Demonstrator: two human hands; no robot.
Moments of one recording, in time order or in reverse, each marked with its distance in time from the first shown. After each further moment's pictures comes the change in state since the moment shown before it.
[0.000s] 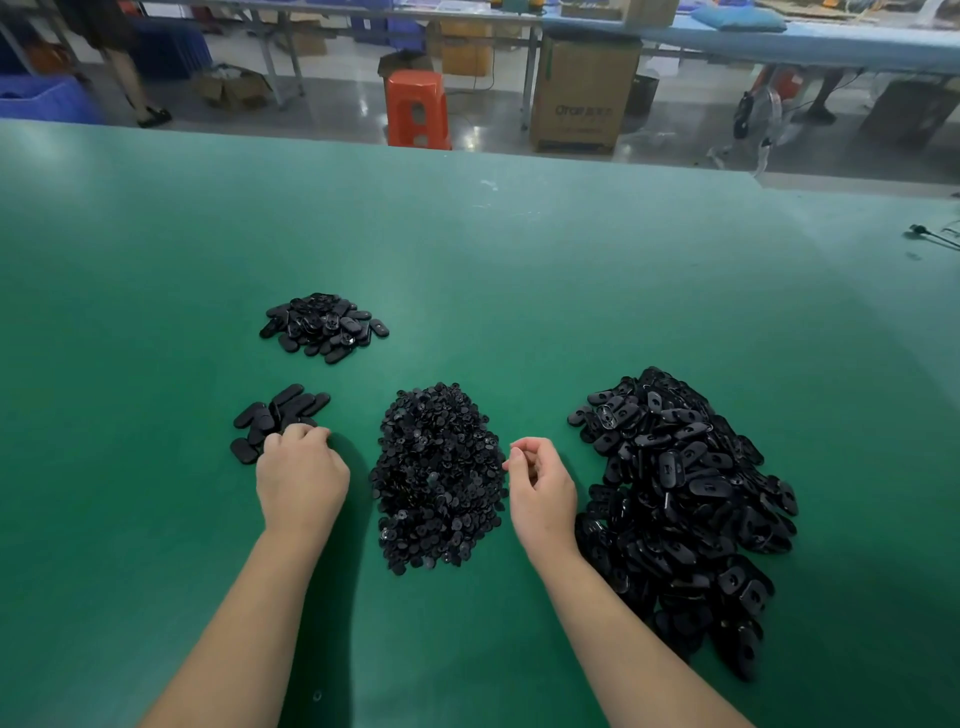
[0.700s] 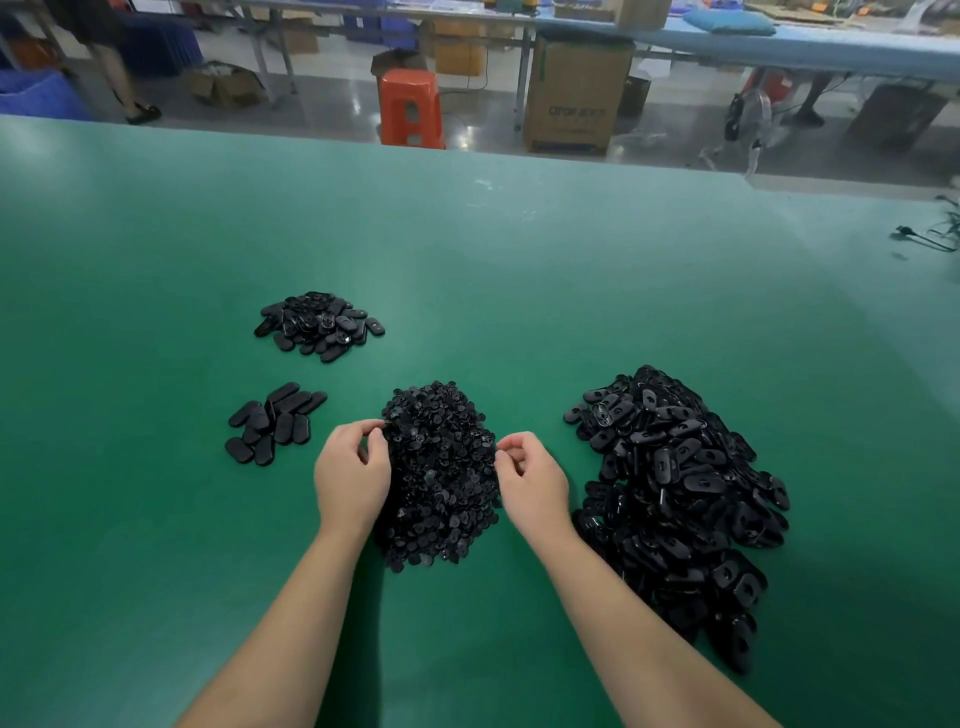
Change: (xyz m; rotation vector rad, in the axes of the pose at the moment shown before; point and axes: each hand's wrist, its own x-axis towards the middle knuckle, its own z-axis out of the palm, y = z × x) left_hand -0.020 0.040 0.026 -0.650 0.072 -0.035; right_hand 0.008 -0.011 -0.002 -0.211 -0.155 0.043
